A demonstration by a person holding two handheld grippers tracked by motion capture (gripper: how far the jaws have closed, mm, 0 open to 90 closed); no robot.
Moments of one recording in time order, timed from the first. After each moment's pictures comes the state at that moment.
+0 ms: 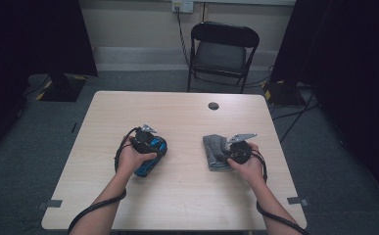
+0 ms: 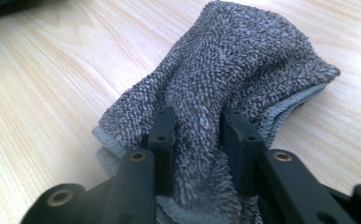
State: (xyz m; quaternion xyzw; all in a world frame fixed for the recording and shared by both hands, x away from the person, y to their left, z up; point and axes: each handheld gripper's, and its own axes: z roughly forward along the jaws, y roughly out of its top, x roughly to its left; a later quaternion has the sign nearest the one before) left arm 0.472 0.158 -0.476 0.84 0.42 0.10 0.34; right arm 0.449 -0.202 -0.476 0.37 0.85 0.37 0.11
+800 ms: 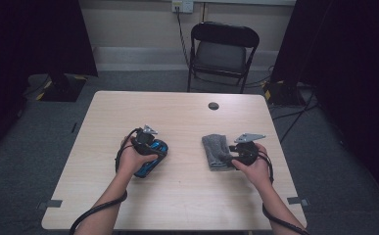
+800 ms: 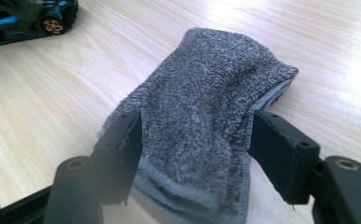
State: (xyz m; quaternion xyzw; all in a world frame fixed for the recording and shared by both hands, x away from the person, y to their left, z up) left arm 0.463 0.158 -0.465 0.84 0.40 0.12 0.34; right arm 0.436 -0.216 -0.462 0.38 0.83 0.39 0.14
